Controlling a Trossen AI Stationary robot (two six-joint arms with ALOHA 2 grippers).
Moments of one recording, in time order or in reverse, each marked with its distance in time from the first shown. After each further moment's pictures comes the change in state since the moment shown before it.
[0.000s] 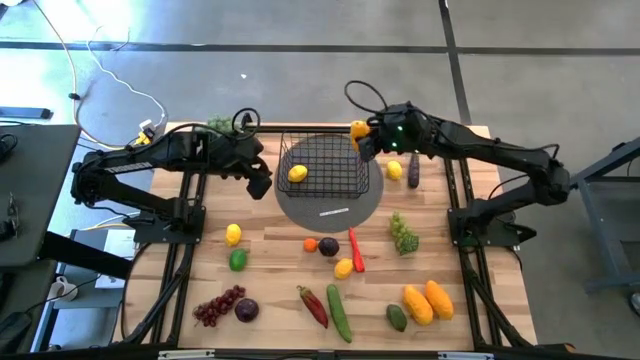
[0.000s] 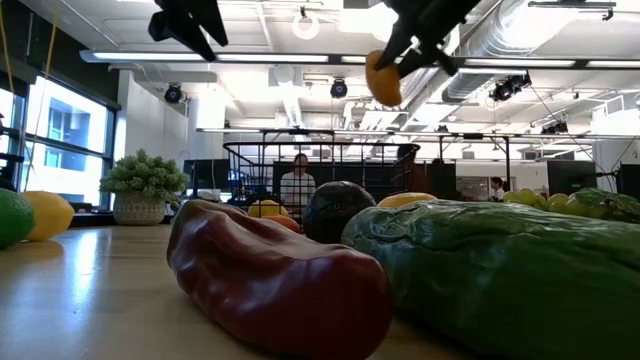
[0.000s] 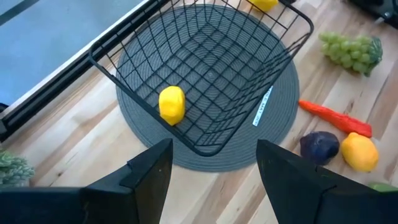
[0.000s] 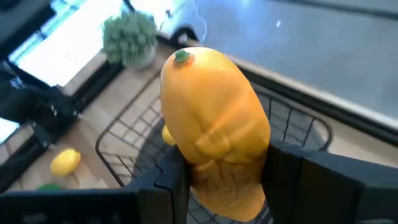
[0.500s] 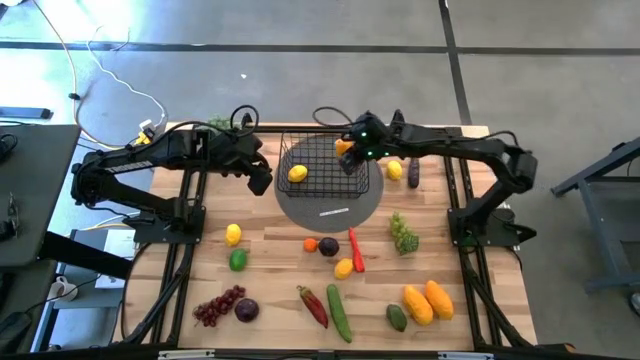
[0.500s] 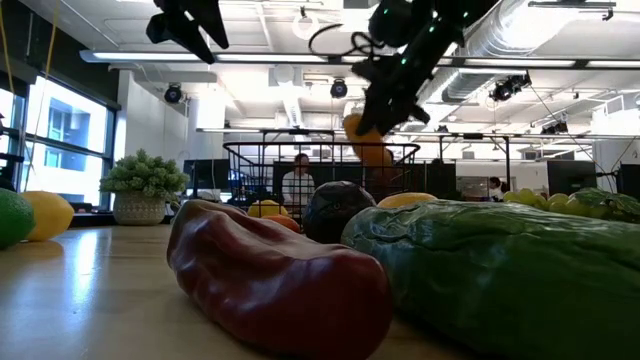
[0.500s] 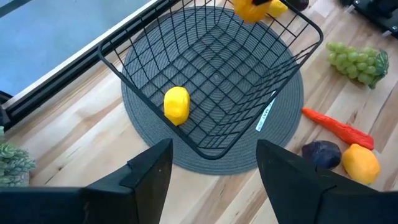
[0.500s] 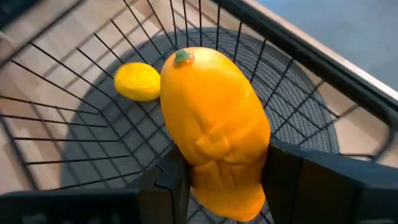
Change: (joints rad) left arm 0.021 0.000 0.000 0.000 0.000 -0.035; right arm -0.032 0.276 0.000 0.047 -0.058 -0.188
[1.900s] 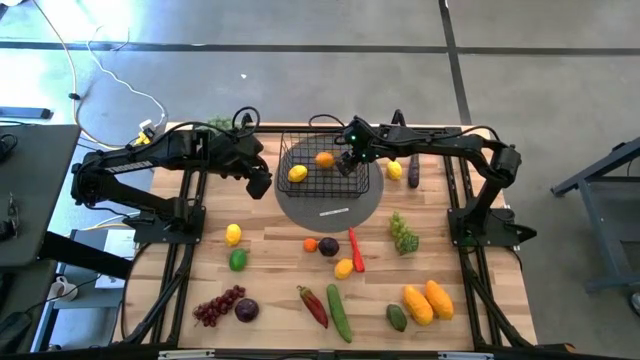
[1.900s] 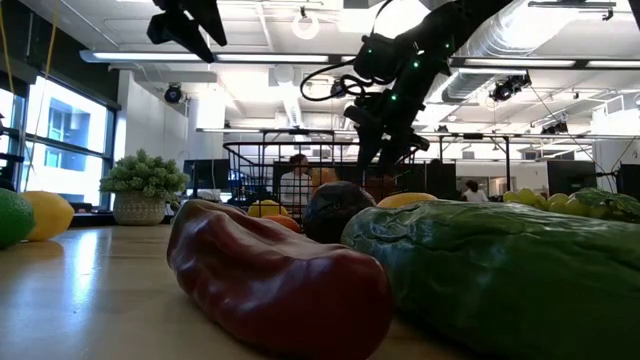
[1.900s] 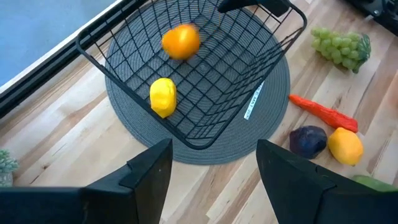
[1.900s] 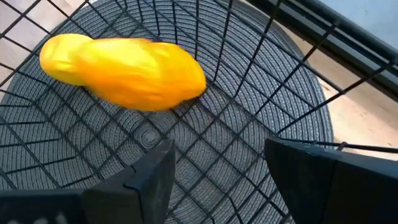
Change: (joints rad) left arm 0.000 0.000 0.000 -0.008 0.065 0.027; right arm -0.032 0.125 0.000 -0.008 0.037 0.035
